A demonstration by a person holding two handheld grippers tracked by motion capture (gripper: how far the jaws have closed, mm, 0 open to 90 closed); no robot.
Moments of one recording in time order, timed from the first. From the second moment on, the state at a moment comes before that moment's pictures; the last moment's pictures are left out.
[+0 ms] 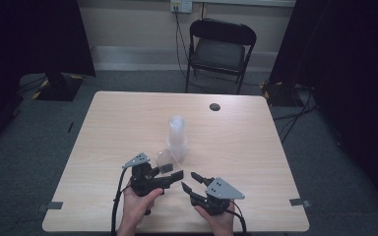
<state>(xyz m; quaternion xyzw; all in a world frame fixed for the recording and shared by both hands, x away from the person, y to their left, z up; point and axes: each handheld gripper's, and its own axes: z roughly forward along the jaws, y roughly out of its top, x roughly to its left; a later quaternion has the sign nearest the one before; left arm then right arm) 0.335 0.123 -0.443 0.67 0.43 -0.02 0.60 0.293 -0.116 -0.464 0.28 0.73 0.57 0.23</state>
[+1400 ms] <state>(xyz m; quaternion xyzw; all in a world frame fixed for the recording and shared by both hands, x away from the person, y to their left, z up) 0.338 0.106 -0.453 0.62 0.45 -0.17 0.63 0.308 -0.100 -0.471 0.23 0.68 0.63 0.31</state>
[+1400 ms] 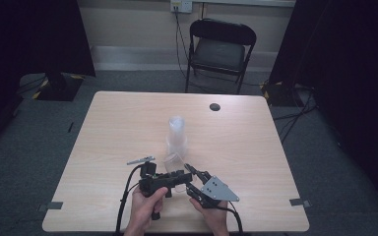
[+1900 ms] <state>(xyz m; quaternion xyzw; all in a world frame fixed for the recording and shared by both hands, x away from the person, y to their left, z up) 0.337 0.105 -0.453 0.62 0.41 -0.18 0.64 0.305 -0.105 -0.471 0.23 0.65 0.64 0.33</state>
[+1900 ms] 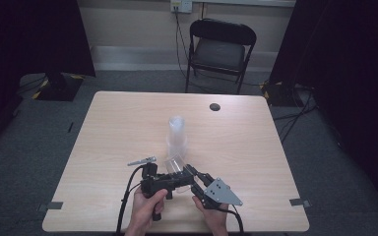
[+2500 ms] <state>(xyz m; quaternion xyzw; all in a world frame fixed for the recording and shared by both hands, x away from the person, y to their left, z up) 0.336 0.115 -0.449 0.62 0.40 -0.15 0.66 0.305 -0.112 -0.470 0.25 0.64 0.64 0.34</state>
